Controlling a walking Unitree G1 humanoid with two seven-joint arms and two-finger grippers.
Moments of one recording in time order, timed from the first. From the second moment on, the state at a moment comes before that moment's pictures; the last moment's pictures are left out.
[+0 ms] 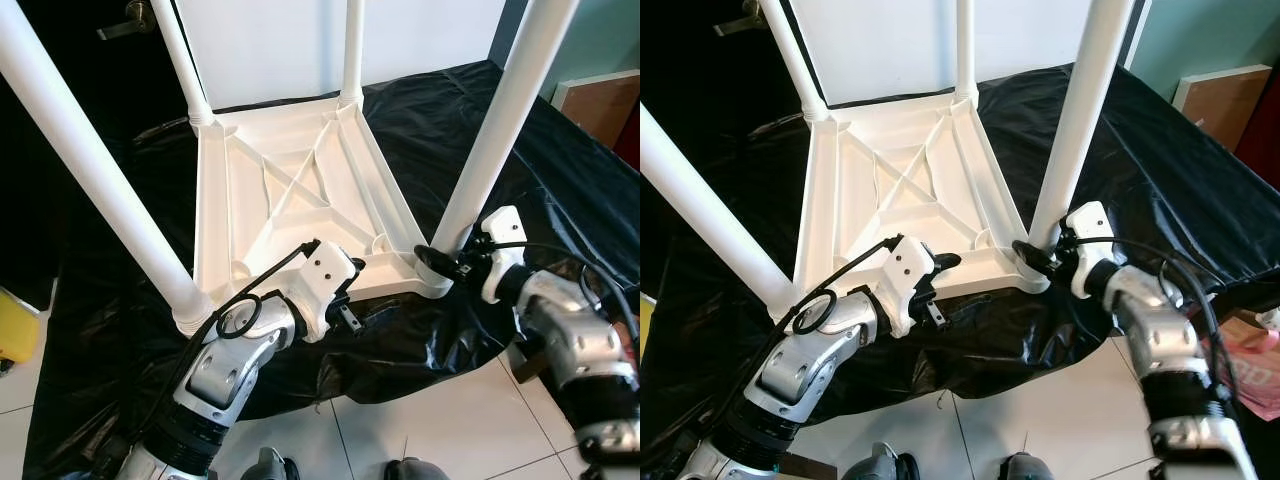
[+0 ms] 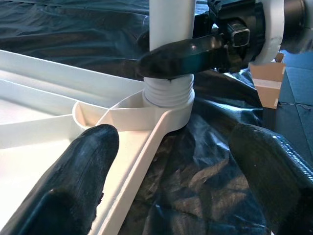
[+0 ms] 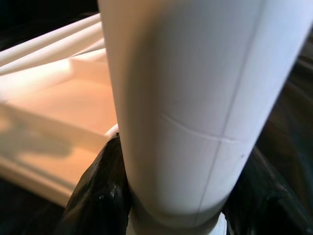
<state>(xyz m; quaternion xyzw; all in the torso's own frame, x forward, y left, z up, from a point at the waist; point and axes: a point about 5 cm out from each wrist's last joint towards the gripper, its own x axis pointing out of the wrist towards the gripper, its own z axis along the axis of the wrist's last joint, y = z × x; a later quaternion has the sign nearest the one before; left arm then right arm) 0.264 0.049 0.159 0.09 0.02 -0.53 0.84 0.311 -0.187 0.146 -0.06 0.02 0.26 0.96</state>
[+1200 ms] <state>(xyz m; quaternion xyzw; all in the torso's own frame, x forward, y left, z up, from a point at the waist) 0.269 0.058 0.158 0.08 0.04 -0.52 0.85 0.279 -0.146 0.148 0.01 -0.04 -0.05 1.00</state>
